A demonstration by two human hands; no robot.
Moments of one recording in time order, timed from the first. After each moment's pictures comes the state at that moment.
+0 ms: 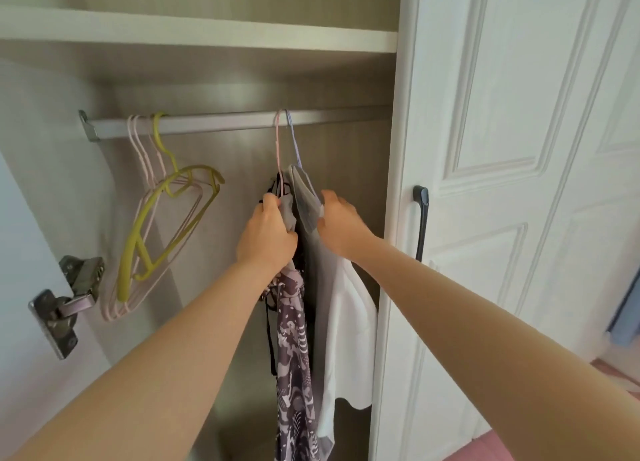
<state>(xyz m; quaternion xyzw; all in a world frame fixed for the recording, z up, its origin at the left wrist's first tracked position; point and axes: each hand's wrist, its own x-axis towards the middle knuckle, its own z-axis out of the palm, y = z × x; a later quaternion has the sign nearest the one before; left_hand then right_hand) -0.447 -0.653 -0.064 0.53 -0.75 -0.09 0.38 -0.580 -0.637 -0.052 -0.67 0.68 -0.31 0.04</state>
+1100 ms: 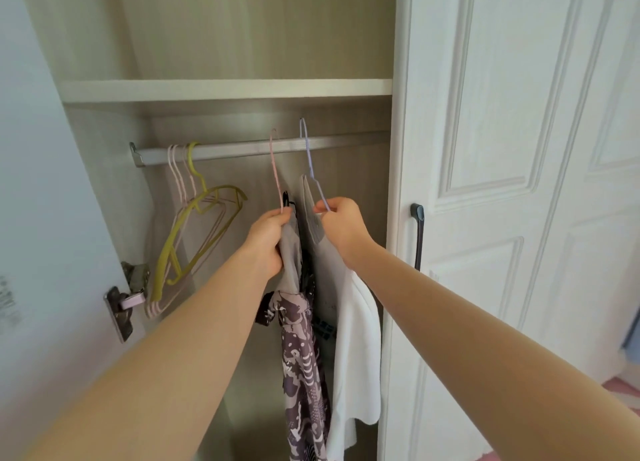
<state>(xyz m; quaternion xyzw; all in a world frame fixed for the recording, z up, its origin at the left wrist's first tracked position) -0.435 -0.635 -0.026 0.39 -0.43 -0.61 0.54 -0.550 -0.598 -0.014 -0.51 0.59 -0.57 0.28</state>
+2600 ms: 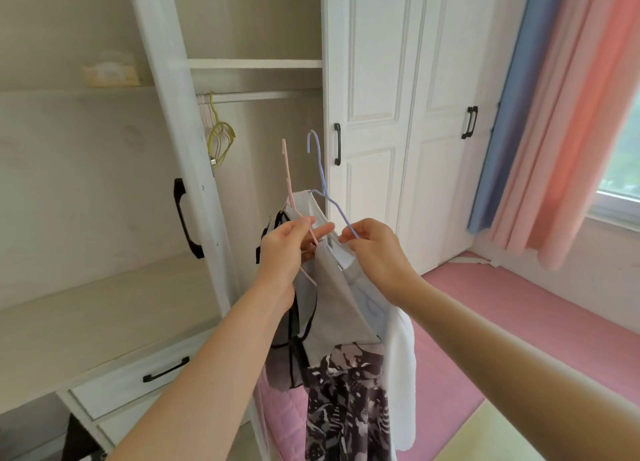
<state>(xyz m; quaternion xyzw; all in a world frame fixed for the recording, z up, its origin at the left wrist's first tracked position) -0.293 -0.131 -0.080 0.36 -0.54 -0.60 0.47 -0.417 -0.067 -0.075 -0.46 0.66 -0.54 0.22</state>
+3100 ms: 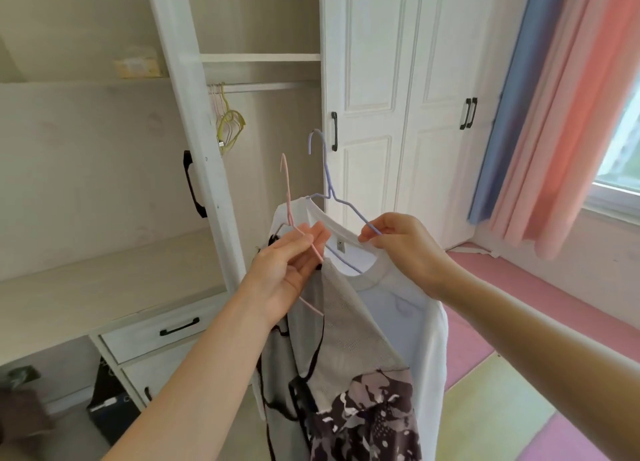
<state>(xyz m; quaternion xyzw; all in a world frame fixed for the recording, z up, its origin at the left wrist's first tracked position) -0.270 0.005 -0.083 0.23 -0.32 -0.80 0.45 -0.449 0.071 -0.063 -0.52 0.66 -0.48 0.25</state>
